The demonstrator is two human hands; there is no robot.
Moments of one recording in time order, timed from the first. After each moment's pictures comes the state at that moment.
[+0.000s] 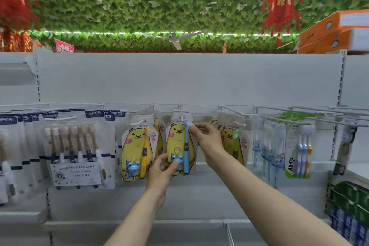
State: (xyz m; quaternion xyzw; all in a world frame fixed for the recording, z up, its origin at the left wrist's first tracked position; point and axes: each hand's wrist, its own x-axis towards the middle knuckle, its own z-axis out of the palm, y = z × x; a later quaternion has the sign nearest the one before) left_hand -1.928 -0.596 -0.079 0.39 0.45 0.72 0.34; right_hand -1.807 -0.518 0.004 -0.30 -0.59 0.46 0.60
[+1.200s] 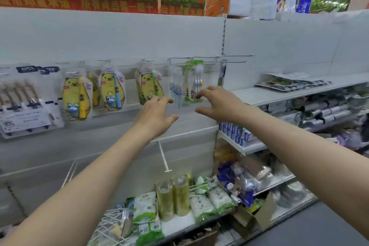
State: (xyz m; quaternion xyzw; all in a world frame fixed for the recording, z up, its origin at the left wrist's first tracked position) left_hand -1.725 -0.818 -0.004 0.75 0.59 0.30 -0.02; right_hand -1.509 -0.809 0.028 -0.53 -0.82 -0.10 0.19
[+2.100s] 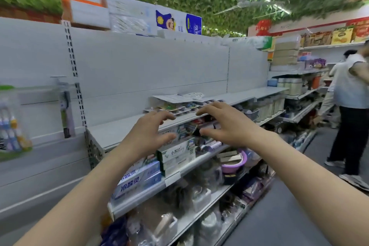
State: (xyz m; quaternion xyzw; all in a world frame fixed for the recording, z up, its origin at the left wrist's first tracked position) left_hand -1.181 -0.667 0.000 0.88 0.36 0.31 0.07; right_hand -0.948 -0.747 0.018 -0.63 -0.74 -0.12 0.21
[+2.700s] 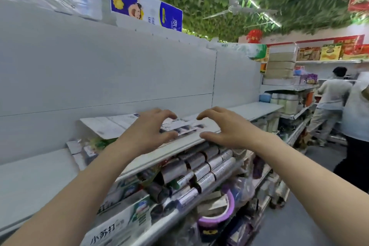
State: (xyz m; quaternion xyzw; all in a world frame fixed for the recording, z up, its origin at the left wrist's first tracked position) left_hand -0.892 -0.368 0.019 0.90 0.33 0.30 0.02; right_hand -0.663 -0.470 0.041 -0.65 -0.73 -0.12 0.16
